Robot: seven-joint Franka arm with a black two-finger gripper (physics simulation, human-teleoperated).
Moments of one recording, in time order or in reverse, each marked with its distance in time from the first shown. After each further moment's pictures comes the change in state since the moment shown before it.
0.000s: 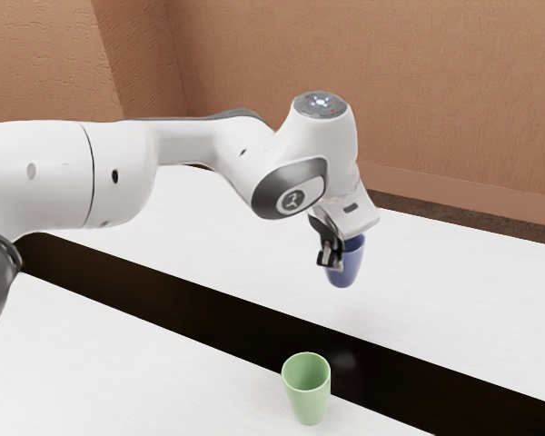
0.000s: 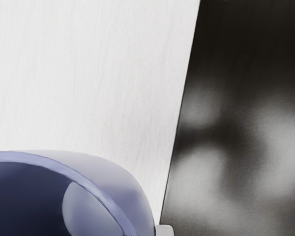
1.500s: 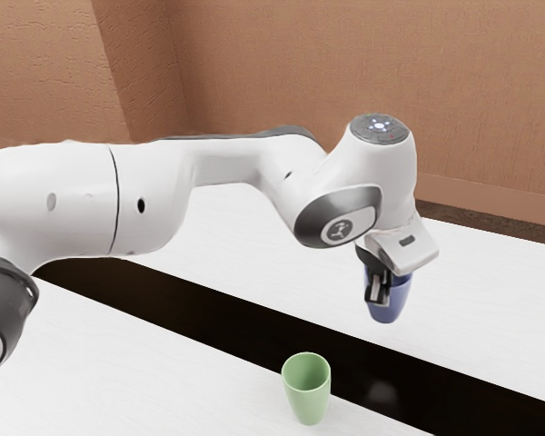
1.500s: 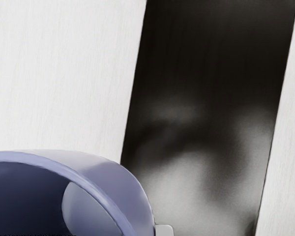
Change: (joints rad) arm -0.142 0.079 -0.001 0.111 -0.033 -0.068 -0.107
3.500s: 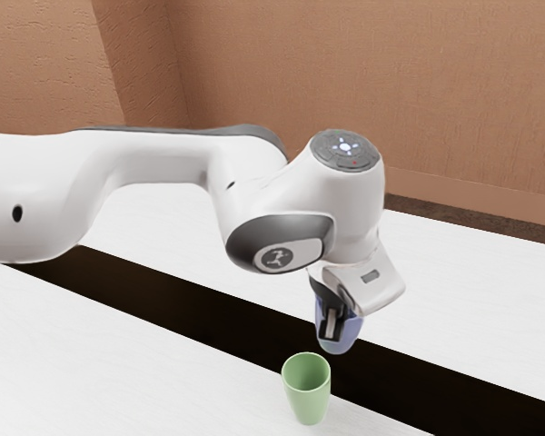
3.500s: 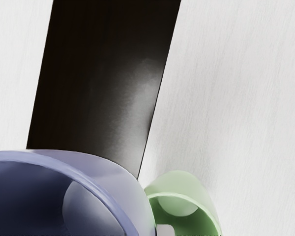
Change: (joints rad) arm -0.128 -0.317 0.010 -0.340 0.135 -0.072 -0.244
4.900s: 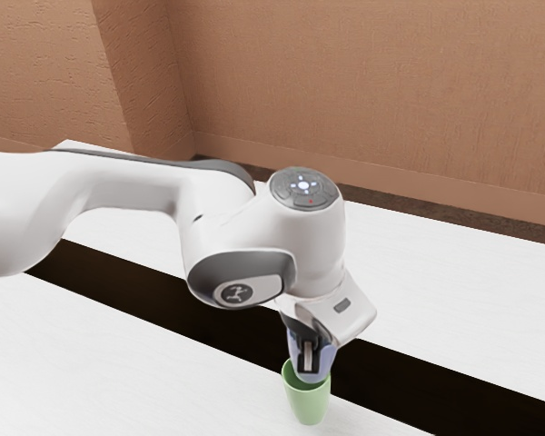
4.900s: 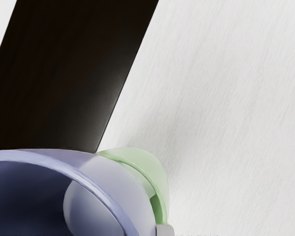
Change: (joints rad) arm -0.006 -0.101 -0.001 -0.213 -0.001 0.117 -0.189
